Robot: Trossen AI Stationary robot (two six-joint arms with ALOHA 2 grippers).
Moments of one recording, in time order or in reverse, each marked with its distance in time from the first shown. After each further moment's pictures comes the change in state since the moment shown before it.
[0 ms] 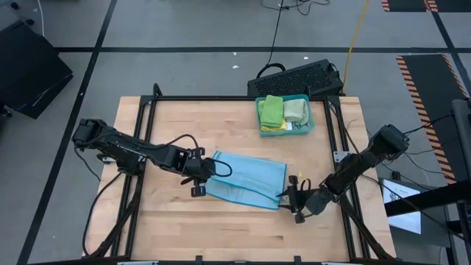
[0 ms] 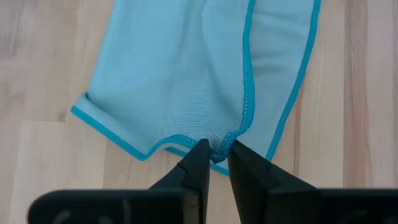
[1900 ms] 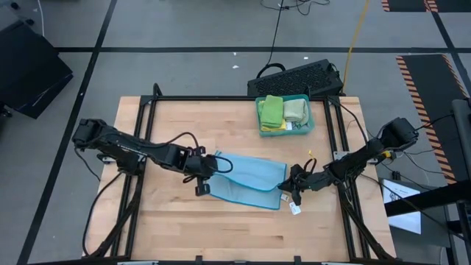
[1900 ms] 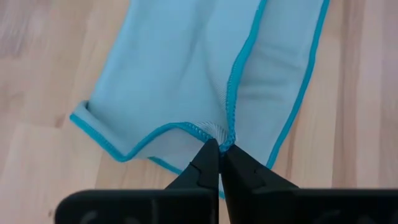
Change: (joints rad) left arm 0.019 0.001 0.000 0.058 0.003 -0.081; right arm -0.245 -0.178 -0.175 0.134 -0.191 0.519
